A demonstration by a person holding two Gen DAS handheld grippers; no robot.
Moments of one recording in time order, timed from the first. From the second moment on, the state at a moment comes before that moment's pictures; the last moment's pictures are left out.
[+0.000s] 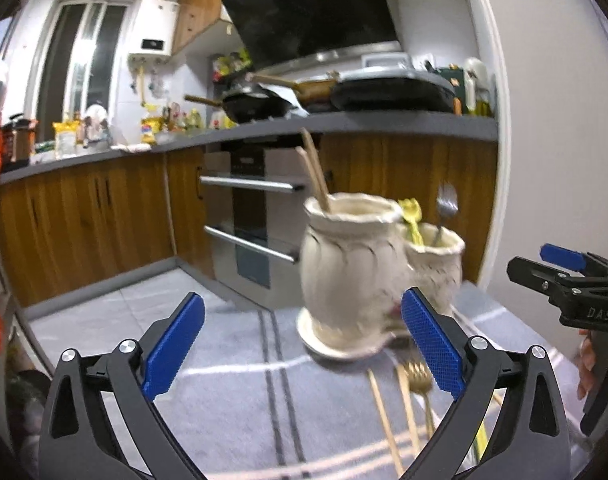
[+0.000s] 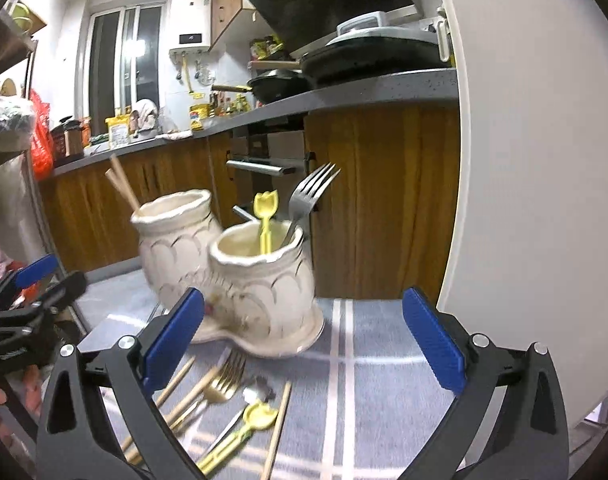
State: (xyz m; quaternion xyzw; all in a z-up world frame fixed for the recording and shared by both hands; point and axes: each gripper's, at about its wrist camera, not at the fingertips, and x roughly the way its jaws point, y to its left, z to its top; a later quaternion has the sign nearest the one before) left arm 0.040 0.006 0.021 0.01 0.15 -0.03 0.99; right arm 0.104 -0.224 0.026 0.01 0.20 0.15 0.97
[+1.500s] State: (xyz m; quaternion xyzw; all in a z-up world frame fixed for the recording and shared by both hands) left arm 0.061 -0.038 -0.053 0.08 0.41 -0.14 0.90; right arm 0.086 -0.209 -0.028 -0.04 0.36 0.22 0.90
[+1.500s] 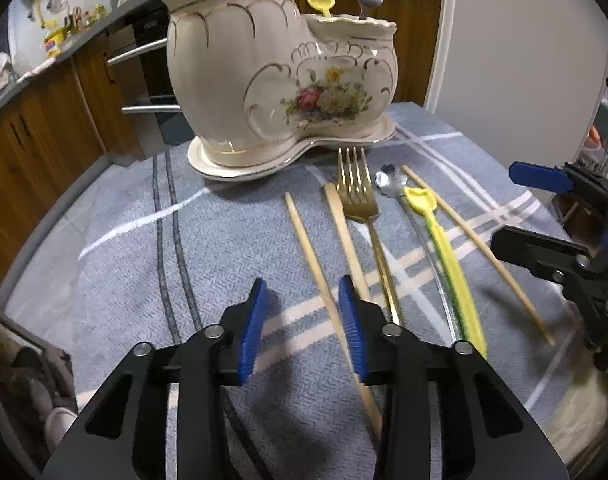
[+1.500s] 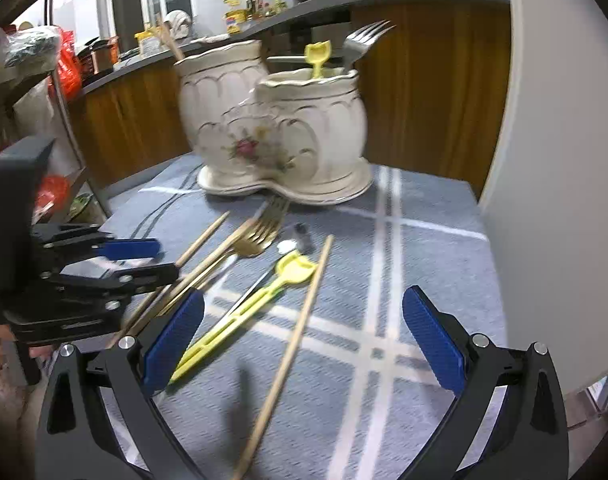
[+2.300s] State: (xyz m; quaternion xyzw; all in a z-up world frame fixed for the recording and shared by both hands) left arm 0.058 -0.021 -0.049 0.09 0.41 -0.16 0.89; right arm 0.098 -0.173 -0.038 -0.05 0.47 0.23 0.85
